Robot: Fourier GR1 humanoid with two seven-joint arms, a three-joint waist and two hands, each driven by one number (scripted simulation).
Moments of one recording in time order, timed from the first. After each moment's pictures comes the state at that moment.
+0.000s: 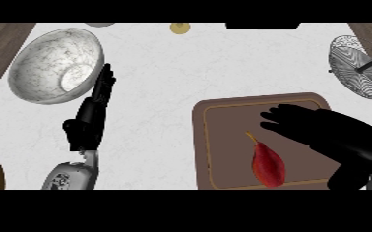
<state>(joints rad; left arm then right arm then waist) -0.14 0.09 -0.11 -1.57 -0.11 0.20 0.06 -0.17 -0.63 0.20 -1.88 0.78 0.74 -0.34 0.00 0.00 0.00</state>
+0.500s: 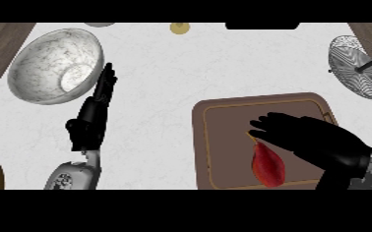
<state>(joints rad) -0.14 0.06 -0.11 -1.58 -0.14 0.20 0.07 -0.15 -0.57 0.27 -1.87 0.84 0.74 -0.32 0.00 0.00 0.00</state>
